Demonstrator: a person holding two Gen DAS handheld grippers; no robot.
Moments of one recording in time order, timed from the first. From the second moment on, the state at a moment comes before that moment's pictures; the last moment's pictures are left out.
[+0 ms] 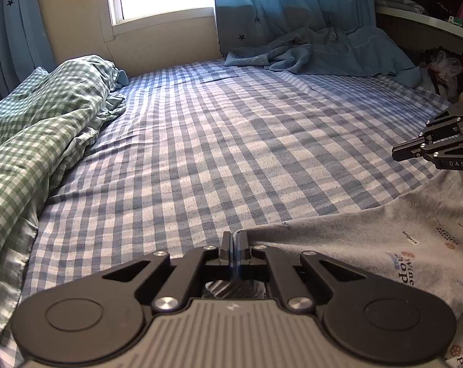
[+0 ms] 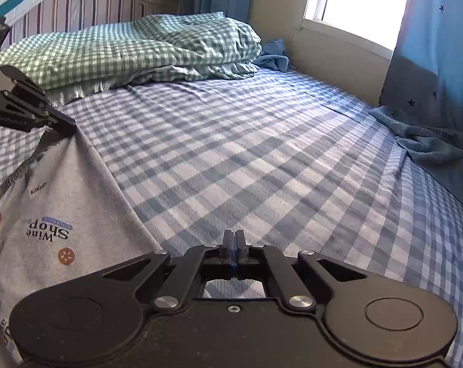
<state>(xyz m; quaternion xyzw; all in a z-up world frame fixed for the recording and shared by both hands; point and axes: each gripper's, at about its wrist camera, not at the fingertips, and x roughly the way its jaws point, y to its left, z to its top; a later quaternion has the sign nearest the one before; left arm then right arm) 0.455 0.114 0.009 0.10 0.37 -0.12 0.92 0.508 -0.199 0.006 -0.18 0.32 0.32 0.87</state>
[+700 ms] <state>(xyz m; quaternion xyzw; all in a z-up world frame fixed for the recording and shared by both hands) 0.453 0.118 -0.001 0.09 0.36 -0.10 0.92 0.494 -0.183 -0.022 -0.25 0.33 0.36 0.84</state>
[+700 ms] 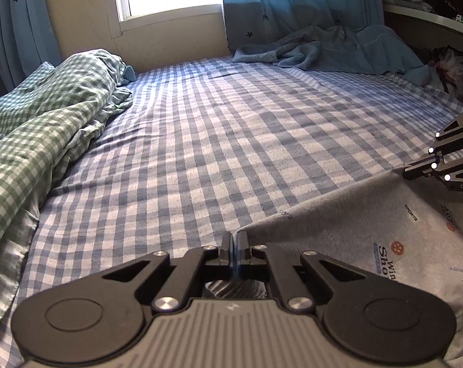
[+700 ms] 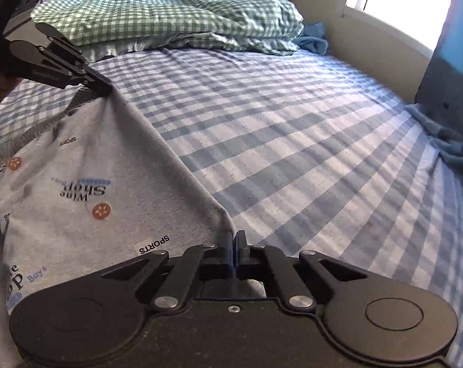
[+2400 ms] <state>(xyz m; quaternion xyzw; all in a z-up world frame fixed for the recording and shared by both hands) 0.258 0.108 0.053 0.18 0.18 -0.21 0.94 0.262 -0.251 0.054 -0.22 0.16 0.30 0.91</state>
